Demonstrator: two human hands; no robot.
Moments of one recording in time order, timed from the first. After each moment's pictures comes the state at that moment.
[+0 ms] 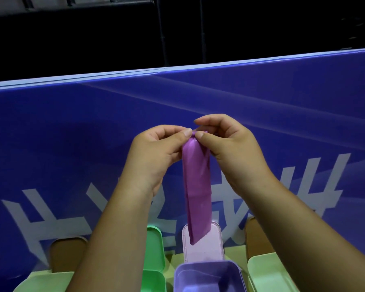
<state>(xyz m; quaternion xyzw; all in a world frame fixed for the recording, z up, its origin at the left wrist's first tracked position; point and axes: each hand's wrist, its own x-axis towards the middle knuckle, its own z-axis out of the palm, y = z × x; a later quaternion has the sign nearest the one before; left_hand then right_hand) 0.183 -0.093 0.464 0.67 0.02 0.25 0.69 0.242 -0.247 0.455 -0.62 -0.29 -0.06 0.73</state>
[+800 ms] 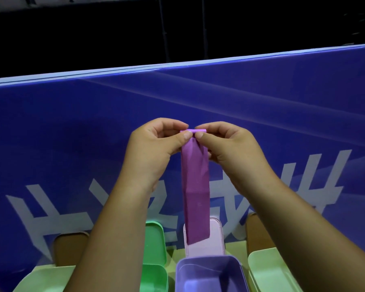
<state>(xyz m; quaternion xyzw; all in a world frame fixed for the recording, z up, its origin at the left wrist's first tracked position) 0.179 -0.081 0.458 0.73 0.00 0.31 0.61 0.237 -0.249 0.449 -0.67 -0.26 -0.02 0.69</state>
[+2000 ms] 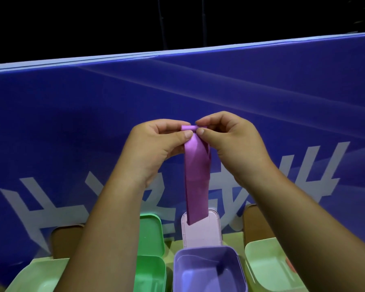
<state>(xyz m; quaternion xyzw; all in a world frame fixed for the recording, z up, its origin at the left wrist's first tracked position) 0.180 -0.076 0.451 0.72 -0.01 0.21 0.66 0.242 -0.250 0.441 -0.70 -0.27 -0.07 0.66</state>
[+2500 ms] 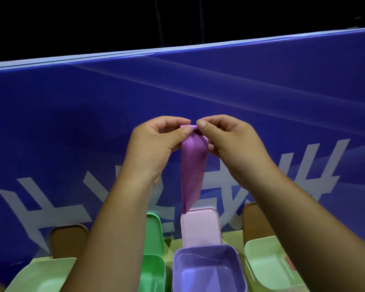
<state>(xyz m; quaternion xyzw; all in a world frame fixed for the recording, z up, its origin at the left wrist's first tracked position) 0.189 -0.087 0.443 0.71 0.01 0.27 0.65 0.246 -0.251 0.436 -0.69 -0.23 -0.03 0.69</state>
